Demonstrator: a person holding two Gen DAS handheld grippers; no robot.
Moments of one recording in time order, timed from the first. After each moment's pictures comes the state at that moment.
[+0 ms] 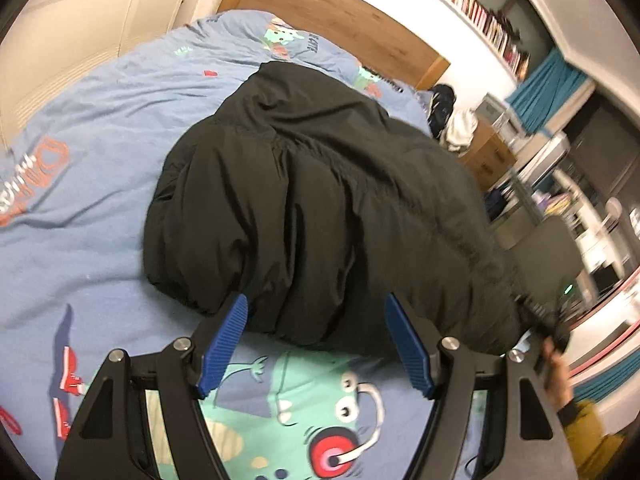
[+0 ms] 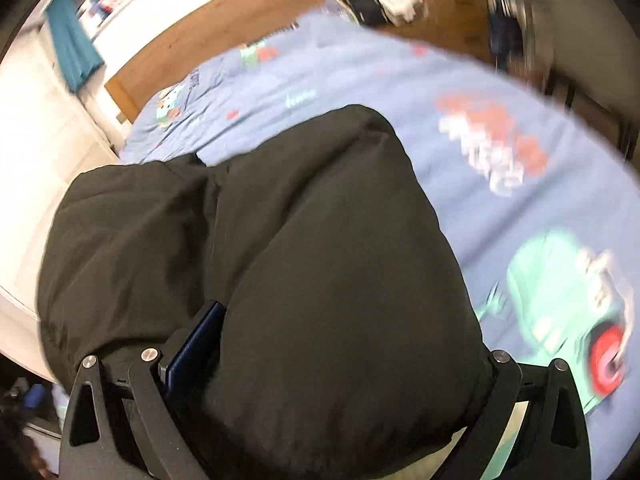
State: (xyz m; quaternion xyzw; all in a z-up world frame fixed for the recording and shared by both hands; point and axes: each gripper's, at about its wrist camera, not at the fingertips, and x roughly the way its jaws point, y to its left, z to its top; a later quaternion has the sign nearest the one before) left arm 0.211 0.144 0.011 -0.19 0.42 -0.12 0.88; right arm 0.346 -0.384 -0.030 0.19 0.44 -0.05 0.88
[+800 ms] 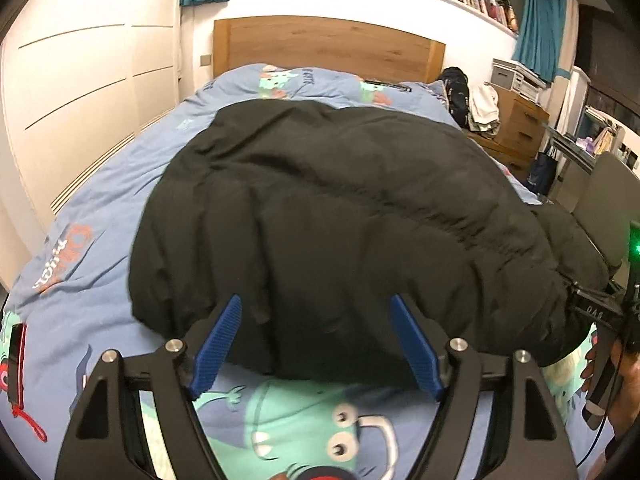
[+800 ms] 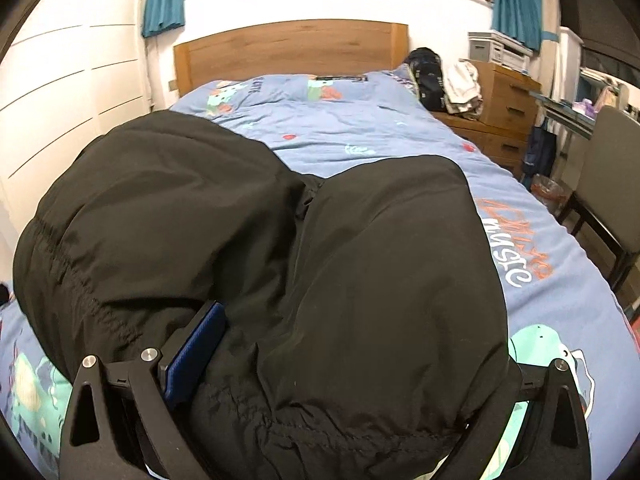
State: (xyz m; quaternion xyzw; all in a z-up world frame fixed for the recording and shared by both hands) left arm 0.208 0.015 0.013 -0.03 0.36 -0.03 0.93; right arm 0.300 -0.312 -0.014 0.02 0.36 -0.01 0.93
